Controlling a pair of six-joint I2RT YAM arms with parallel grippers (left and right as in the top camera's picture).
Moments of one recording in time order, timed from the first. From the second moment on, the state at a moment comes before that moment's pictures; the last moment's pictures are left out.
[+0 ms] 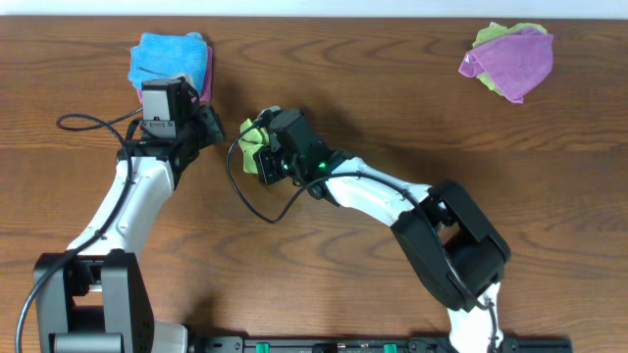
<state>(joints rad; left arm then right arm) -0.01 1.61 1.01 -0.24 0.21 -0.44 0.74 2.07 1.30 0.02 -0.23 0.42</state>
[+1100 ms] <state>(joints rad) 0.06 1.57 1.01 -0.29 0.21 -0.44 0.67 2.07 1.43 -0.02 -0.31 0.41</state>
